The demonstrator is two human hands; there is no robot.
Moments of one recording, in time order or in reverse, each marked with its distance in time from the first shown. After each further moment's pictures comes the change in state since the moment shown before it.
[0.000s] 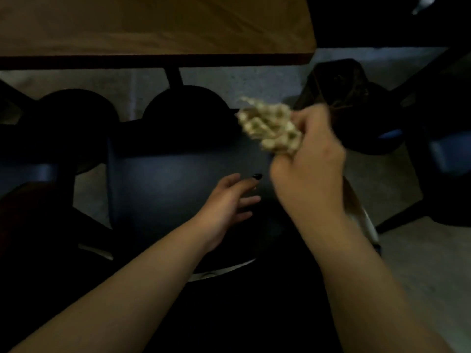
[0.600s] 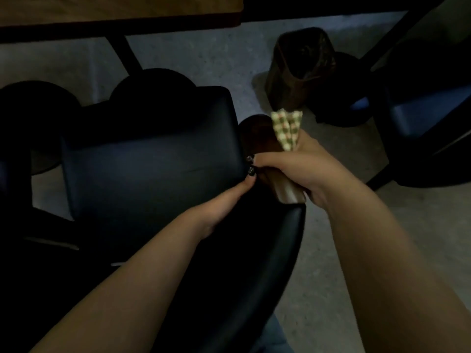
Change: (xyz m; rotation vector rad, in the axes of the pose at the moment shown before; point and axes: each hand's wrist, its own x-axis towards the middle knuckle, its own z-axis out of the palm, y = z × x) left_hand 0.015 -0.056 0.067 0.169 -0.320 -0.146; right_hand 0.000 0.105 -0.060 0.365 -0.470 0.763
